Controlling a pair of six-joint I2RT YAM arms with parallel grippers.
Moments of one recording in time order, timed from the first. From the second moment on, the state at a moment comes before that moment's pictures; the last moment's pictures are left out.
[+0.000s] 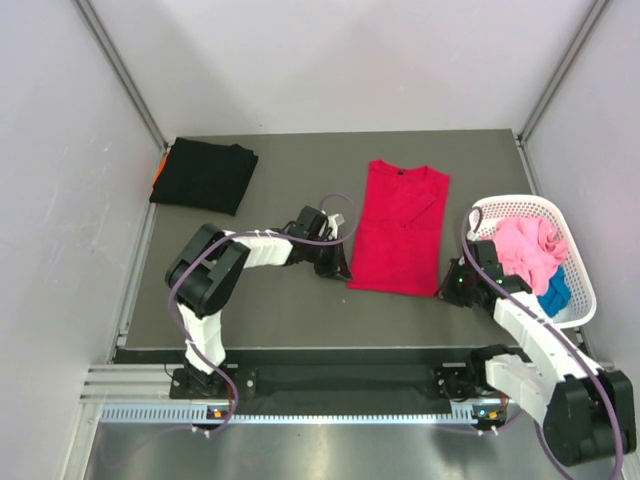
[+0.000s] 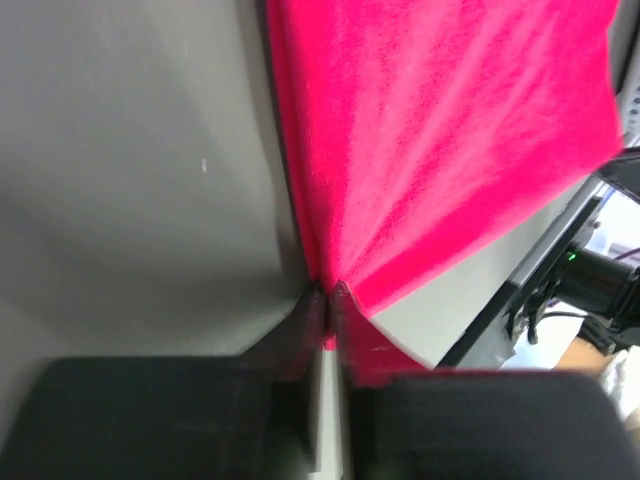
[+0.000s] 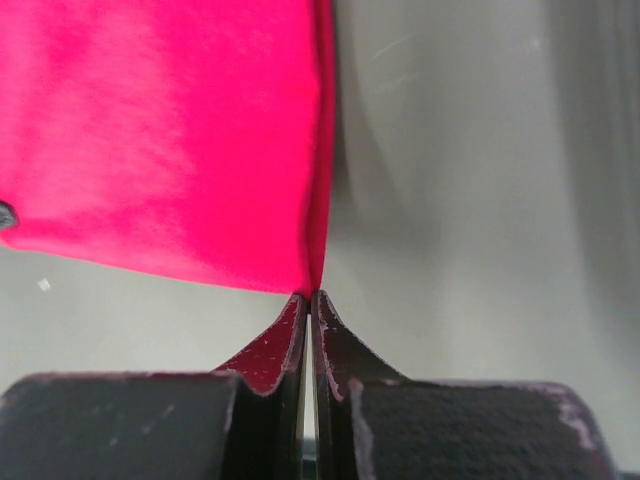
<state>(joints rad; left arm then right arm) -0.62 1.91 1.01 -0.01 0.57 -0.64 0.19 0.95 0.48 -0.54 -0.09 0.57</state>
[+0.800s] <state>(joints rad) -0.68 1.69 0.77 0.04 0.50 -0.79 0.25 0.70 0.37 -0.68 -0.11 0.67</state>
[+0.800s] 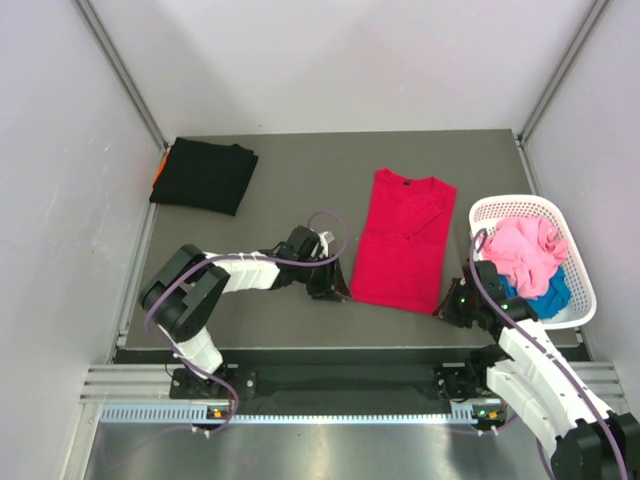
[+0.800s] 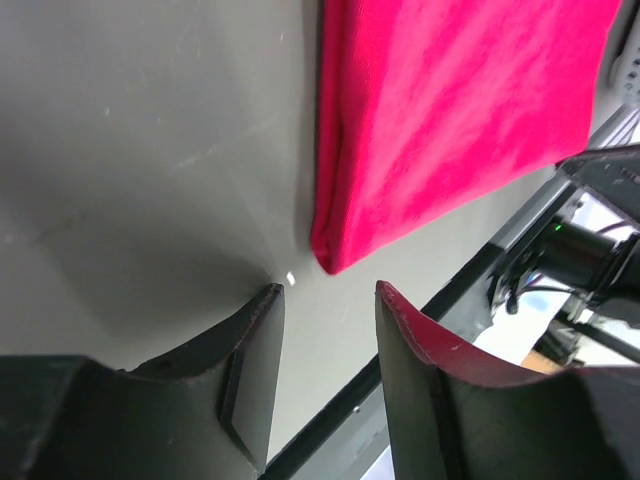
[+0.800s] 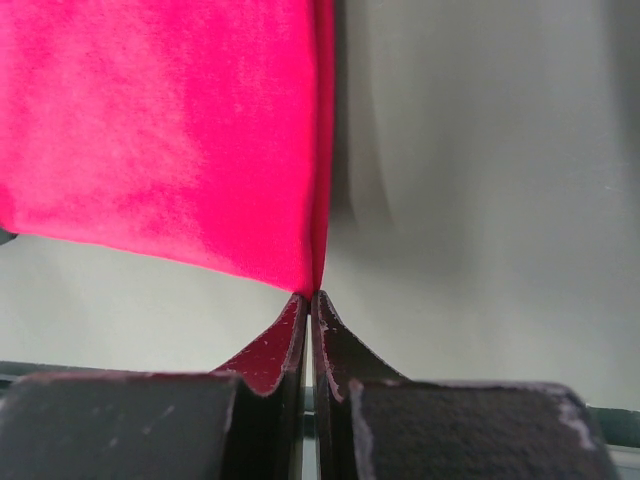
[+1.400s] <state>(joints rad) -0.71 1.74 0.77 0.10 0.47 -0.85 0.25 0.66 0.37 -0.69 -0.11 0.67</state>
